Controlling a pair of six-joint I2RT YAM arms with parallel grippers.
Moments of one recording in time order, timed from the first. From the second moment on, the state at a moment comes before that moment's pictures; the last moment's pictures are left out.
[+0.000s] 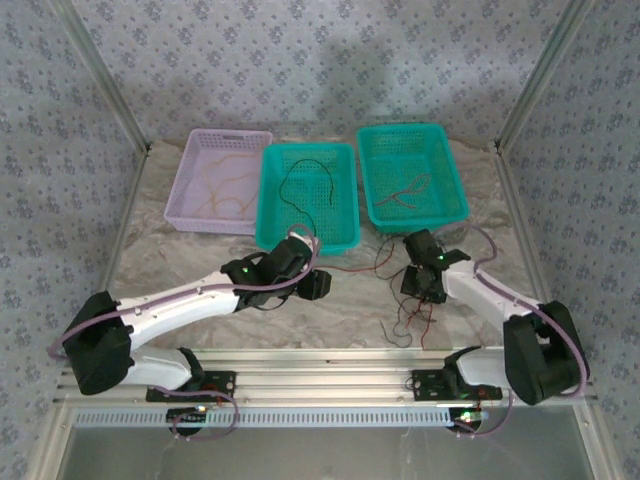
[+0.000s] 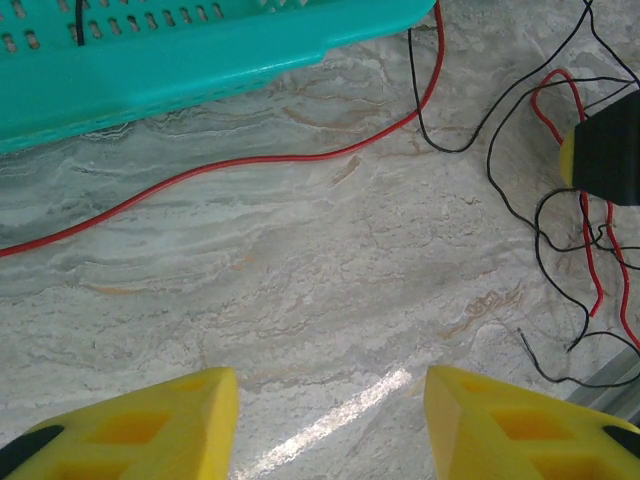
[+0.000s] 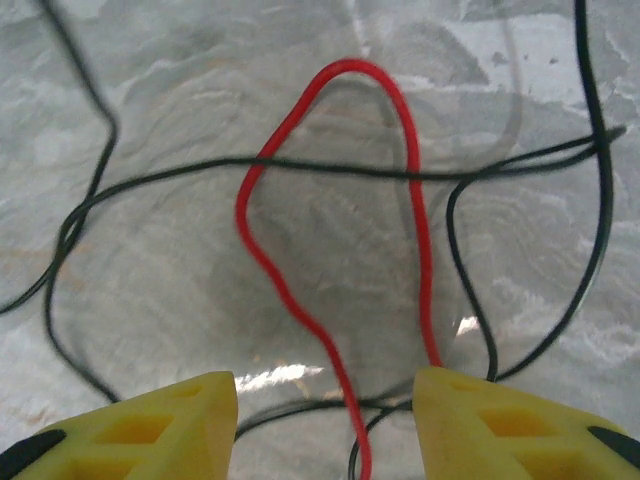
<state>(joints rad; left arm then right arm) -0.98 1.32 0.86 -0.37 -0.04 -0.64 0.35 1.31 0.66 -0.67 0.14 0.63</state>
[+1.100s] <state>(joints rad) -0.98 1.19 0.79 -0.36 -0.05 -0.64 0.57 1.10 0.92 -0.64 0.03 0.54</state>
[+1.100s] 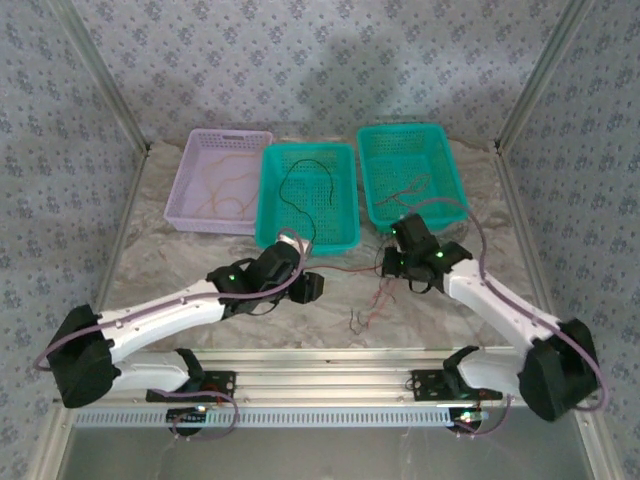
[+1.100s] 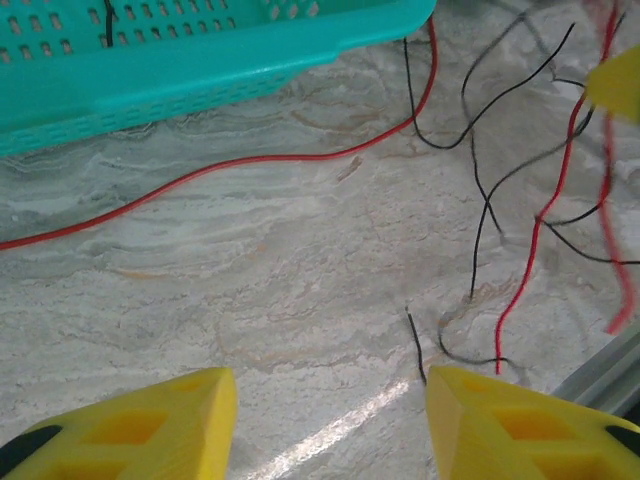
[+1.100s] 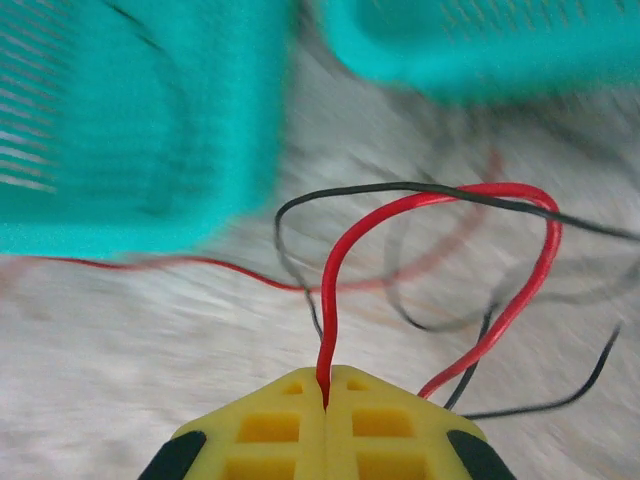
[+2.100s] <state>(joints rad) -0.77 0.99 0.69 0.12 0.08 -0.90 0.69 1.03 1.07 -0.45 -0.60 0.47</state>
